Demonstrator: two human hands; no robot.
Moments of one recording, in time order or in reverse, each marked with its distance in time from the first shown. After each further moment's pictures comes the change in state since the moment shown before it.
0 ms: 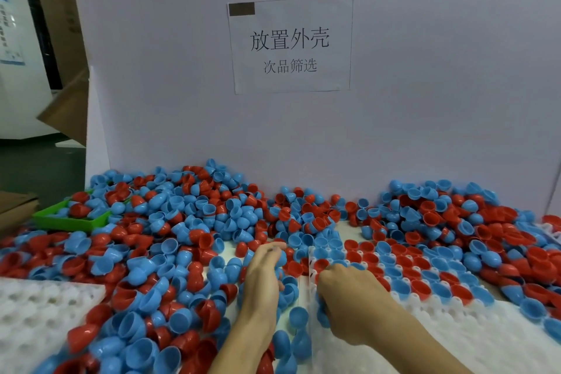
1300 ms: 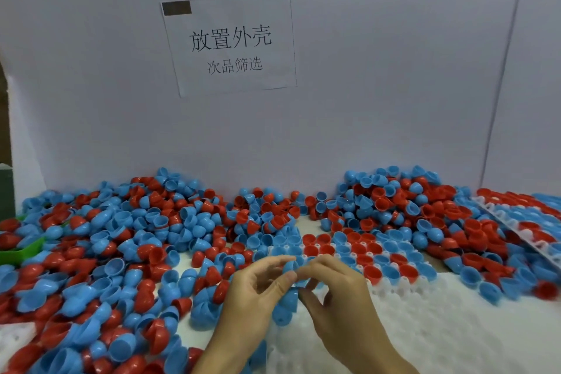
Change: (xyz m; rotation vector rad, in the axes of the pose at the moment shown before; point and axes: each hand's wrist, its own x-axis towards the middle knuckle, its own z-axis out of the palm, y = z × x) left_hand -0.028 -0.006 0.022 0.226 -0.450 0.232; right_hand -0.048 0.020 0.032 0.696 0.721 0.034
